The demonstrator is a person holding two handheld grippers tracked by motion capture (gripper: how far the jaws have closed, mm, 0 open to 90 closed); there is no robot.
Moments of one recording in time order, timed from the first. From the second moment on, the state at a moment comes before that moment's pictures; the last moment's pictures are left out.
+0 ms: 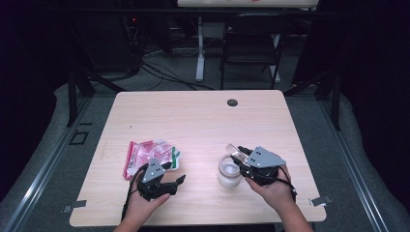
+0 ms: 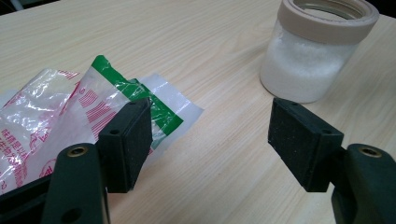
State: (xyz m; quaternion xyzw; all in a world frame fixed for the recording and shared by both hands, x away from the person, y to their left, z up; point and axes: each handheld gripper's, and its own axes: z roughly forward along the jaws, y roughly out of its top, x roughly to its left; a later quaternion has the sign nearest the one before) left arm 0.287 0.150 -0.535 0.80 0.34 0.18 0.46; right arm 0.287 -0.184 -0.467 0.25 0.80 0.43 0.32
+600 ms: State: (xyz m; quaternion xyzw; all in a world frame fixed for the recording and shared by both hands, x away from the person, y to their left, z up) left arm 0.287 0.154 -0.534 0.80 0.34 0.18 0.46; right arm 0.281 -0.160 -0.483 0.21 0.83 0.39 0.35
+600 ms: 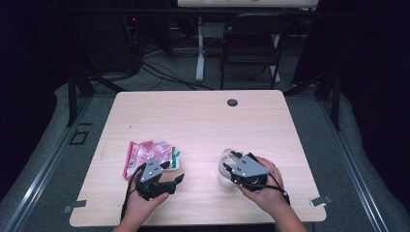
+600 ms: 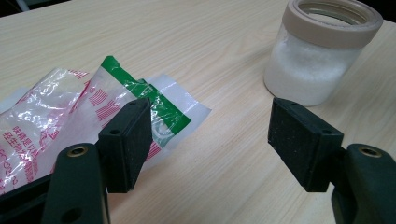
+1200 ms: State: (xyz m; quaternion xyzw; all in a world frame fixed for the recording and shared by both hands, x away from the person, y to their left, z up) left arm 0.287 0.160 -0.528 0.79 0.35 0.19 0.47; right arm 0.279 -0.155 -0.481 0.20 0.83 0.43 0.30
